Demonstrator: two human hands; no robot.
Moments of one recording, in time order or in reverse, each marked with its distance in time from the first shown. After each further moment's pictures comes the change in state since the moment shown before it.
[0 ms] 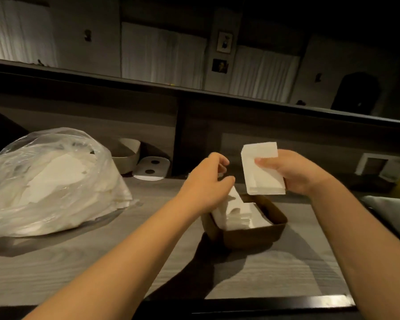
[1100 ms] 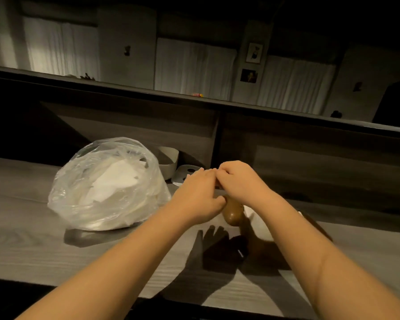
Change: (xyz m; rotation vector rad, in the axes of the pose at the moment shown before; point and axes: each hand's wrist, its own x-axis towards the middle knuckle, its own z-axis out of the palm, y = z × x) left_hand -0.027 -0.043 -0.071 0.393 -0.009 -0.014; right_hand -0.017 -0.045 0.155 -0.576 -0.062 -0.475
